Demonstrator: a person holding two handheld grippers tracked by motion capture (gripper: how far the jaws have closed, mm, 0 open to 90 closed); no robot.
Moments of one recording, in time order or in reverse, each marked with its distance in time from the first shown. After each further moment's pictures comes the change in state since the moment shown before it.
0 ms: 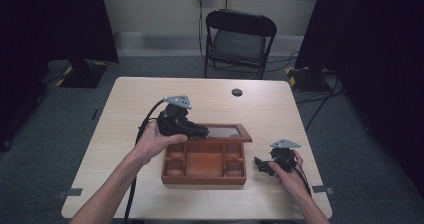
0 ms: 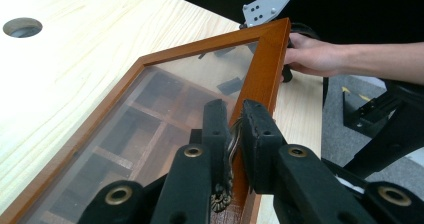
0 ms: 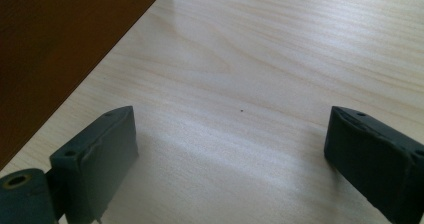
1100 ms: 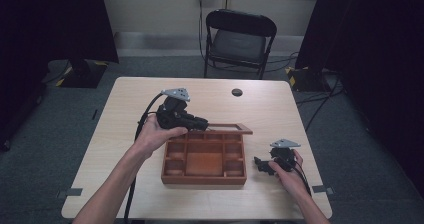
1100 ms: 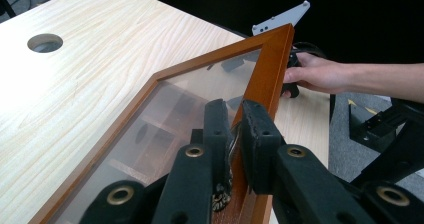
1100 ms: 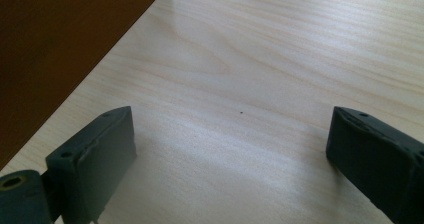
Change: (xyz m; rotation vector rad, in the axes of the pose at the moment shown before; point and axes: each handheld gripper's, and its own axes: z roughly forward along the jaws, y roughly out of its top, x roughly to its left) left arm 0.008 0.010 -0.006 -0.041 0.019 -0.010; right arm 0.000 0.001 0.001 0.006 -0.001 0.003
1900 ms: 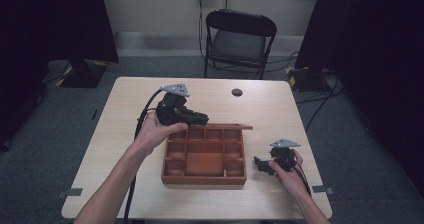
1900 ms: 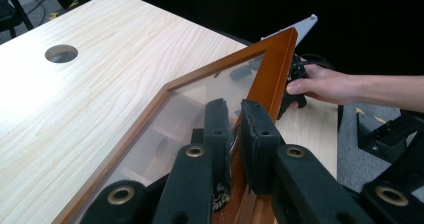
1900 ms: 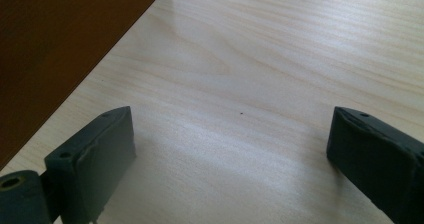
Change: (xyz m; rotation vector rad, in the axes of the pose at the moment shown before) left arm 0.005 0.007 -0.003 -0.036 0.030 -0.003; right arm 0.000 0.000 0.000 0.001 0.000 0.001
